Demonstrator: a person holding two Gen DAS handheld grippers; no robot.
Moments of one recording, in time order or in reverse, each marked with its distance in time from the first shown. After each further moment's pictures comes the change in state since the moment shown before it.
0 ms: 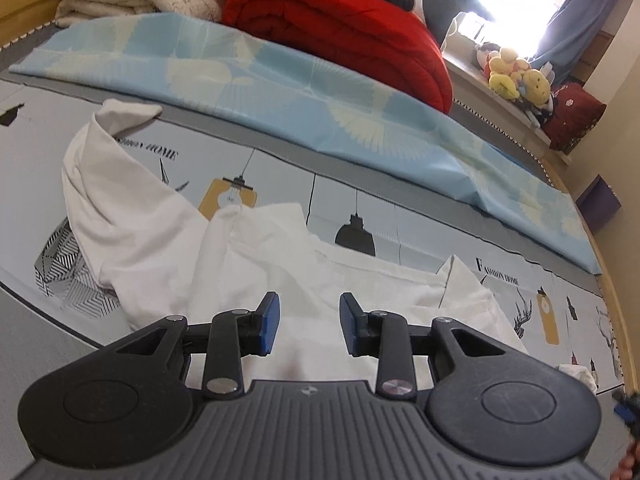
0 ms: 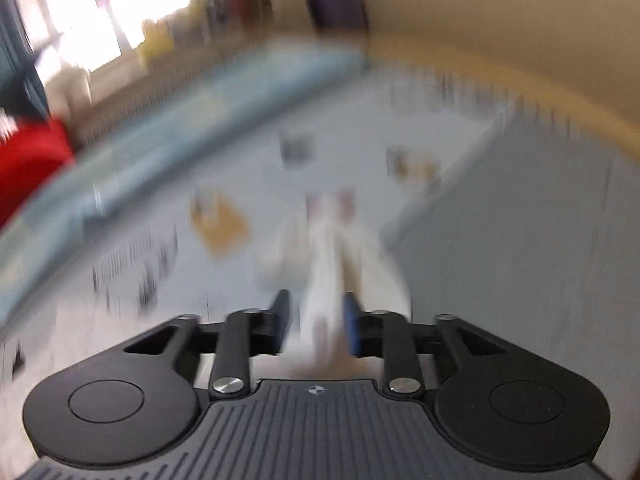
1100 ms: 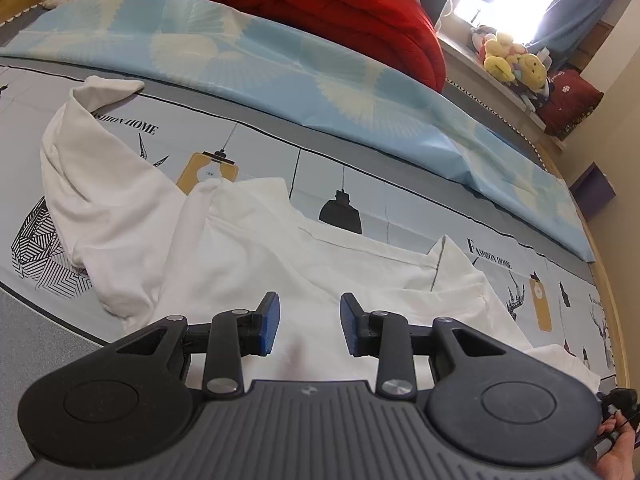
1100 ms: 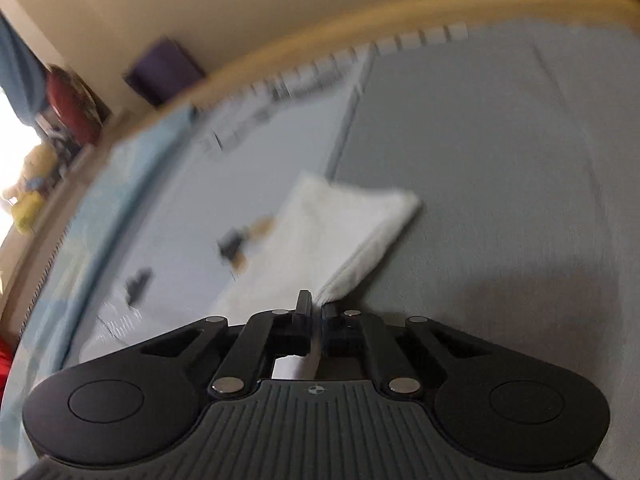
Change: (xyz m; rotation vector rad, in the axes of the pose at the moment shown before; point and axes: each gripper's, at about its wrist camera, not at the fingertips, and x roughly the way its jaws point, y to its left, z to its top) left arm 0.015 -0.010 -0.005 0.003 0.060 -0.029; right arm 0.107 -0.160 0.005 0.584 -0.096 -0.170
